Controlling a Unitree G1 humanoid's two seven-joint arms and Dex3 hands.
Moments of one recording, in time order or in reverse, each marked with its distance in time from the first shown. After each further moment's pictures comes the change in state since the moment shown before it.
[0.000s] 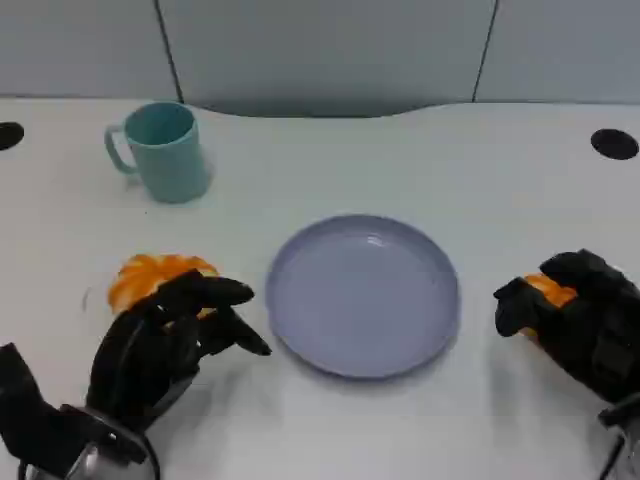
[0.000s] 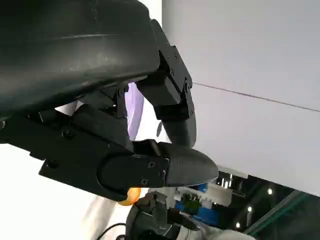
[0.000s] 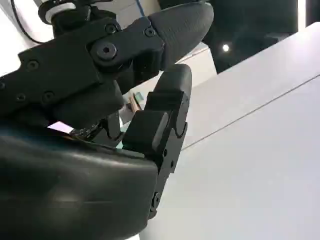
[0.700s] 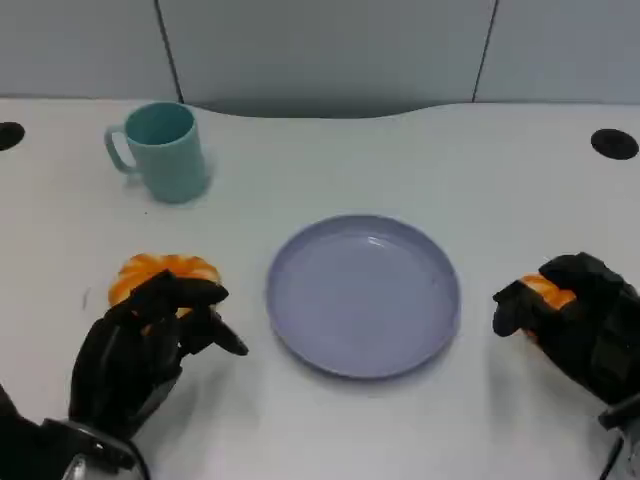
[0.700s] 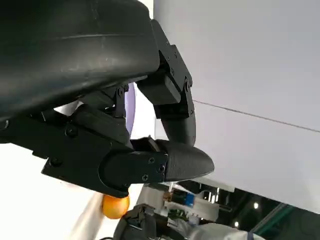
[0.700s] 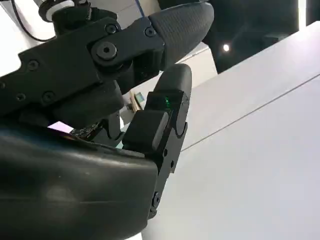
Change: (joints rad) left arm 0.024 -0.013 0.044 -0.008 -0.035 -0.094 0.007; right arm 0.001 -0.003 0.011 0.000 -0.004 0.006 -0.003
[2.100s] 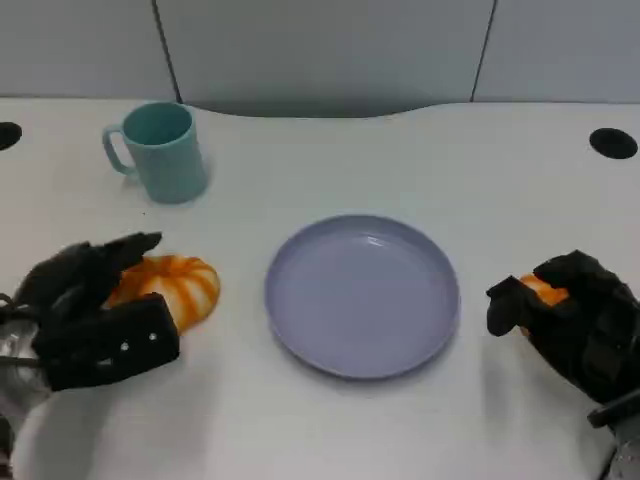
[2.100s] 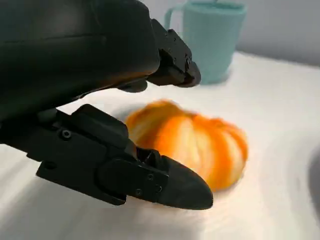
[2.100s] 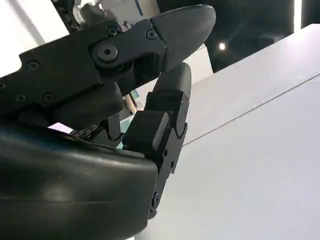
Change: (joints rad) left arm -0.417 0.387 -0.588 0.521 1.149 0.029 1.105; right arm 0.018 0.039 -0.004 -0.047 0.003 -0.028 -0.022
